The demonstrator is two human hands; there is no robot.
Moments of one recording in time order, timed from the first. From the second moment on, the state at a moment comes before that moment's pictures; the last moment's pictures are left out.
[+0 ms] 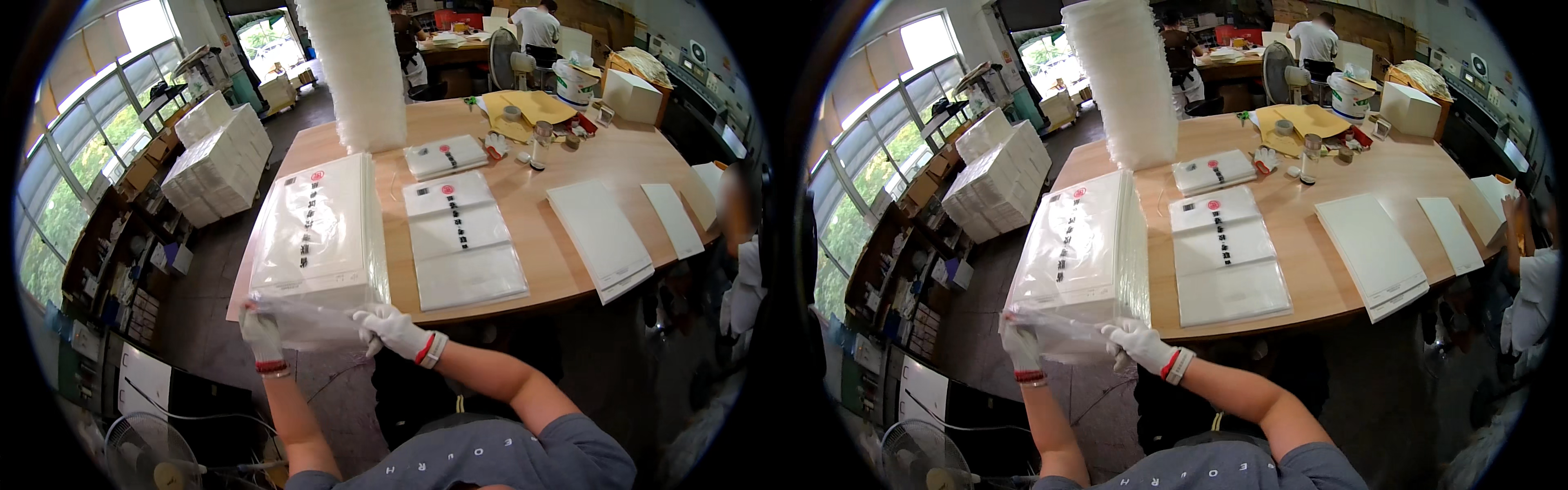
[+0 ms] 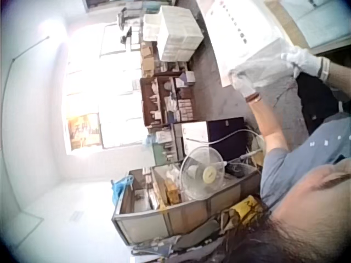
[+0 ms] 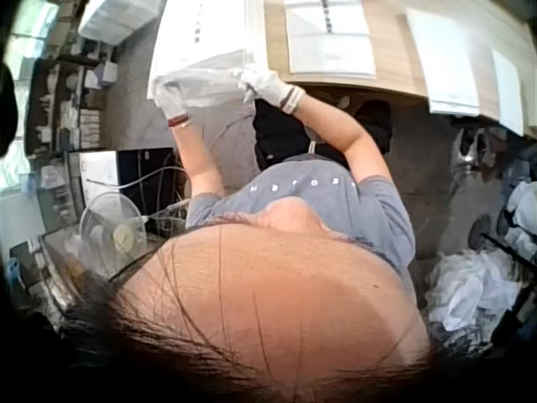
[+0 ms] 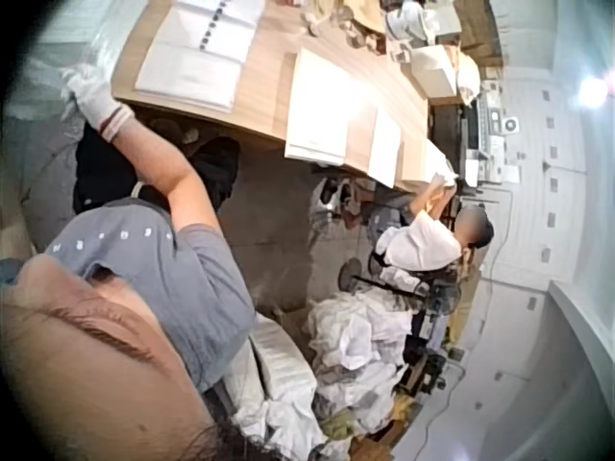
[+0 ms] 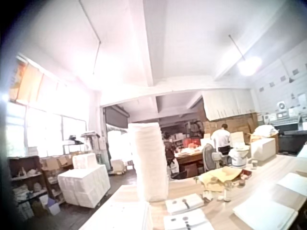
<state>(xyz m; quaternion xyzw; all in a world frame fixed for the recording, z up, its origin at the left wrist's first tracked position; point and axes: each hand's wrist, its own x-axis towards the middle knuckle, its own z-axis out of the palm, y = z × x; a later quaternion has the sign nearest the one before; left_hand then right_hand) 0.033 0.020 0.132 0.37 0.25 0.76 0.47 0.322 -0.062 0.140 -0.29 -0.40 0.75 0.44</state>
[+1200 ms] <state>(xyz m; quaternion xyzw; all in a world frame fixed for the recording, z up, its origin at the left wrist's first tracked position) 0.409 0.068 0.012 0.90 0.34 0.23 0.14 0.529 -0.009 0.025 -0.48 -0.21 0.58 0.63</state>
